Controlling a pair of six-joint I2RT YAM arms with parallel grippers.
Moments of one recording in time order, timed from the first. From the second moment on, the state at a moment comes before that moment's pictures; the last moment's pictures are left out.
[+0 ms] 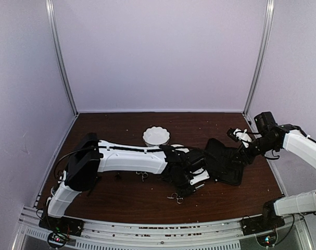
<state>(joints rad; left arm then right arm) -1.25 2.33 1.90 -0.74 0.03 0.13 0.15 1.14 0.85 -0.76 -0.40 -0.55</state>
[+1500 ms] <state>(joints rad) -1.24 1.59 1.05 -0.60 -0.30 -0.09 0.38 1.41 0.89 -0.95 0.04 -0.80</state>
